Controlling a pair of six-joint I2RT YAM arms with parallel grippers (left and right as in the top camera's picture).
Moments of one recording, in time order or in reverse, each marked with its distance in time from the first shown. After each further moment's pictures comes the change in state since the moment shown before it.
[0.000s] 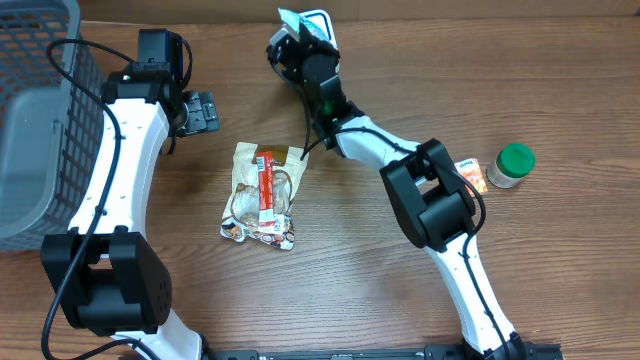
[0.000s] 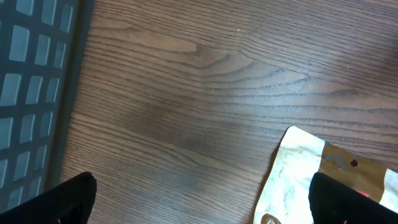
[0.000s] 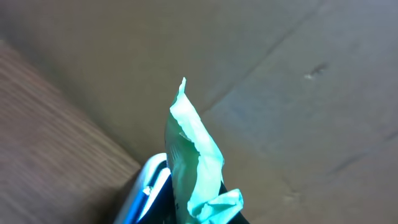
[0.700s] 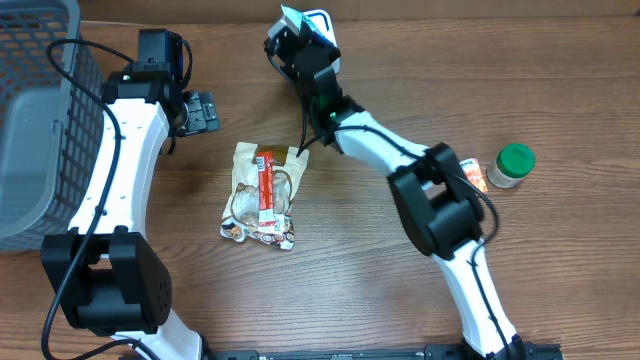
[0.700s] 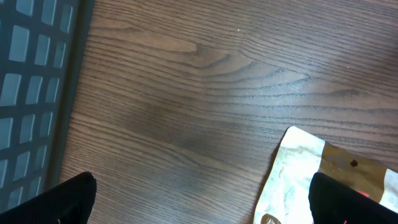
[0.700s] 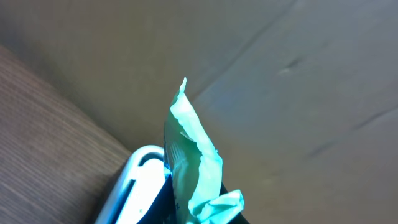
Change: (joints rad) left arm 0.000 0.000 0.000 0.000 0.000 0.000; right arm 0.013 -0.119 -0.005 -0.187 0.092 0.058
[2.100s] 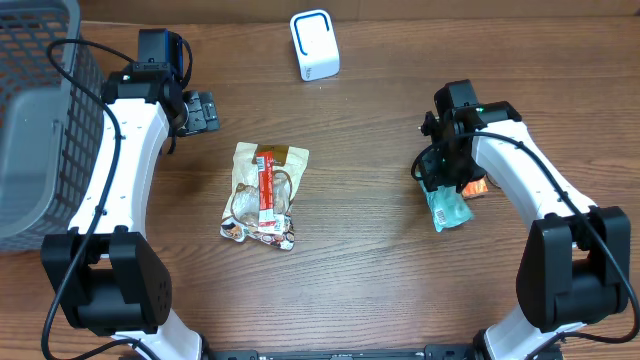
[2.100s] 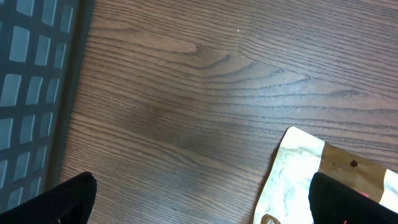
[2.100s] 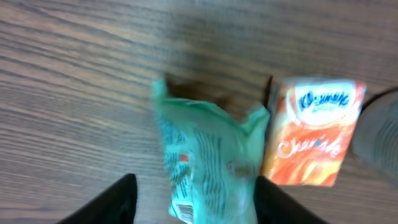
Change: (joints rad) left arm 0.000 0.000 0.000 0.002 0.000 0.000; right arm -0.398 -0.608 -0.528 -1.430 -0.382 0.551
